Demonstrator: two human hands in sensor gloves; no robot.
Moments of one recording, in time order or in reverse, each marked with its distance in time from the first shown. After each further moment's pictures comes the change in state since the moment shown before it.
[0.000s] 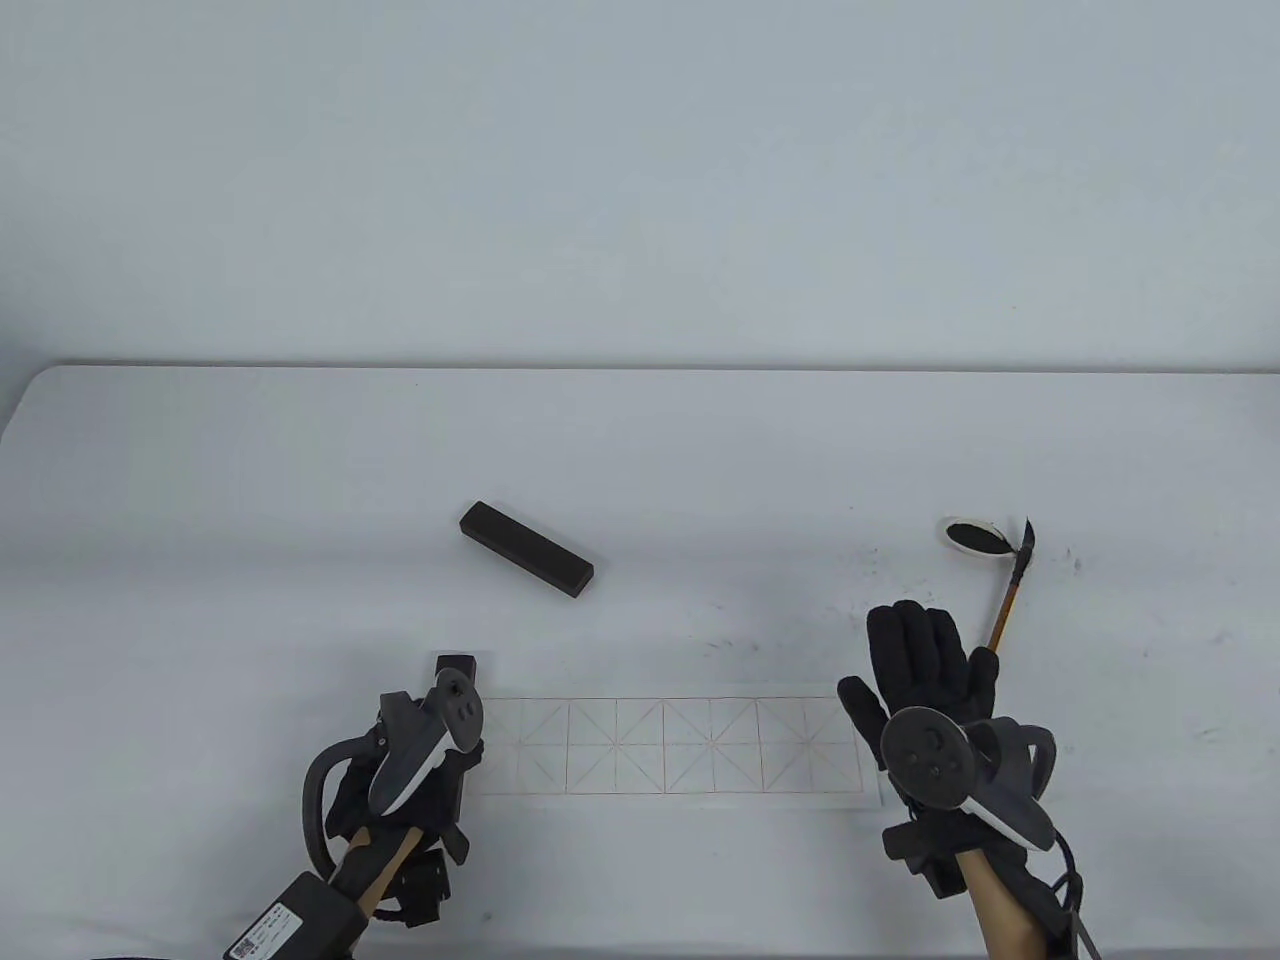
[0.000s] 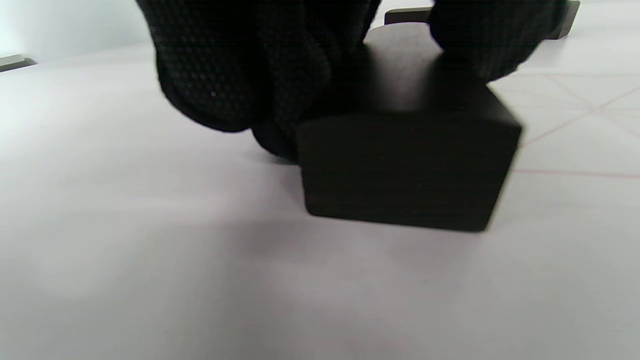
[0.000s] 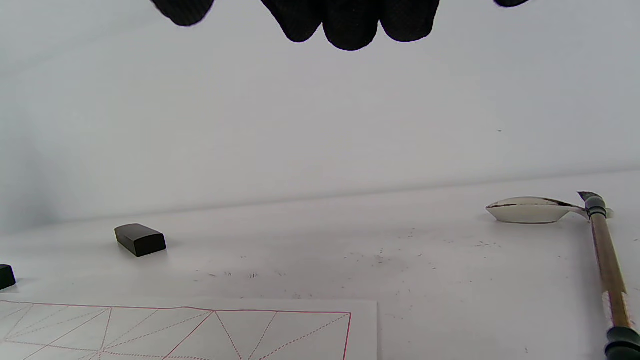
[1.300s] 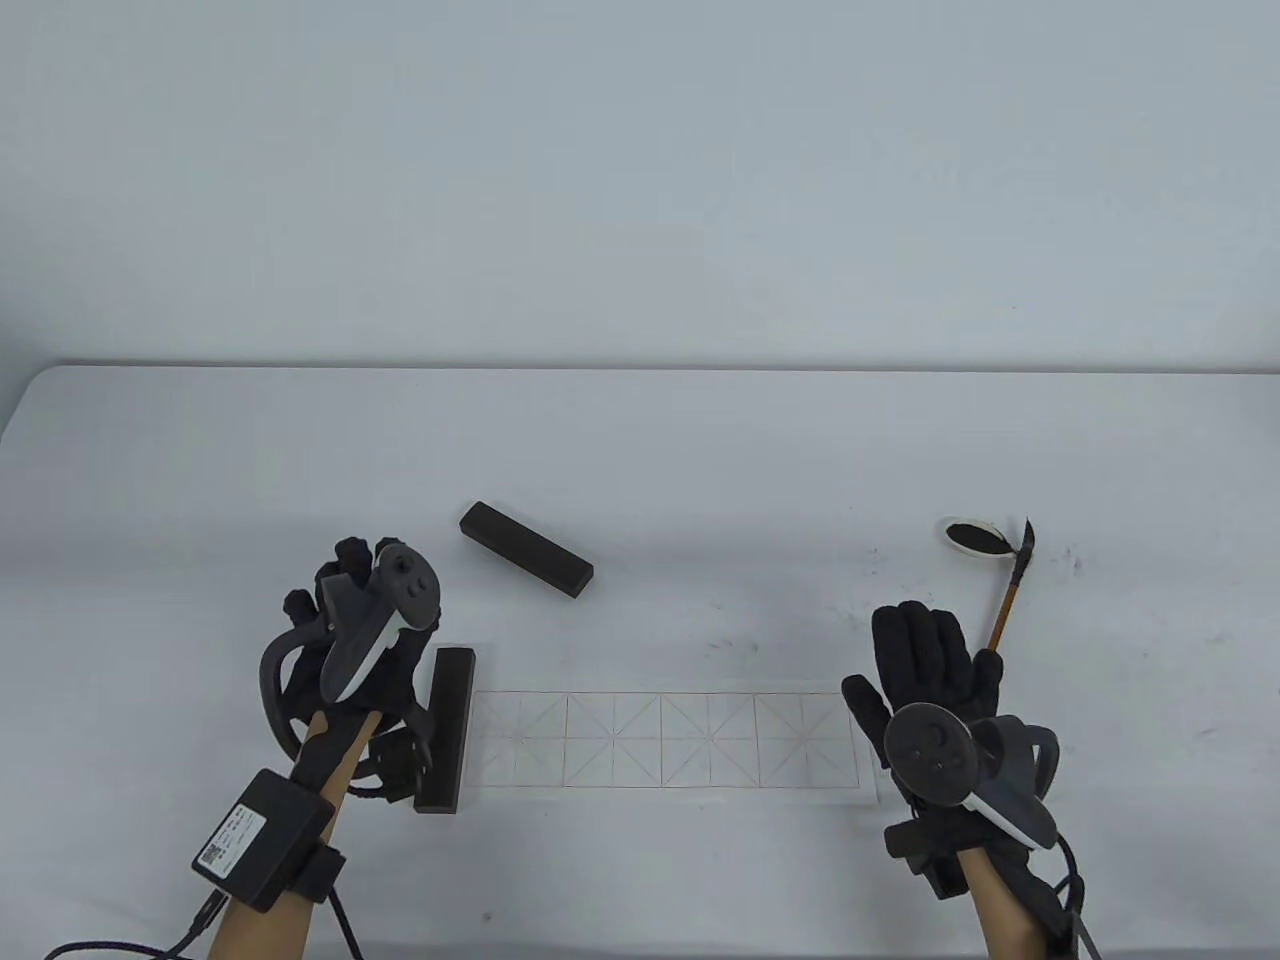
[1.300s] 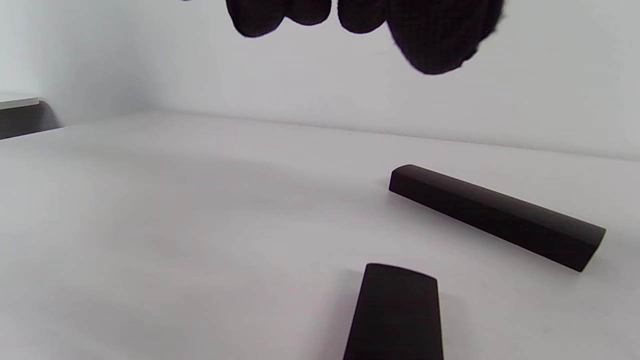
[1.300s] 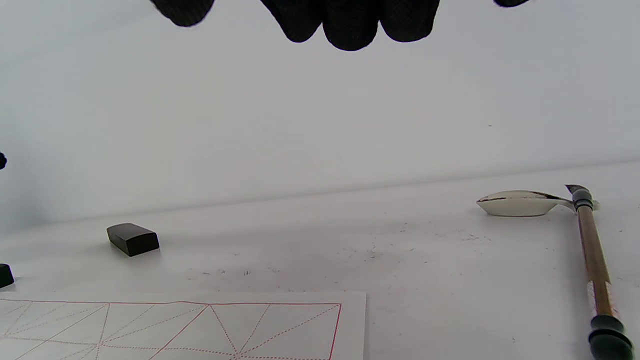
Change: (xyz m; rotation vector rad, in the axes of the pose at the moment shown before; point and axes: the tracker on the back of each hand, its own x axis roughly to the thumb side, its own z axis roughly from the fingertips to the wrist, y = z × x) left_hand -0.009 0.109 -0.044 0.148 0.031 0.122; right_hand -0.002 -0.003 -0.001 0.011 0.024 -0.006
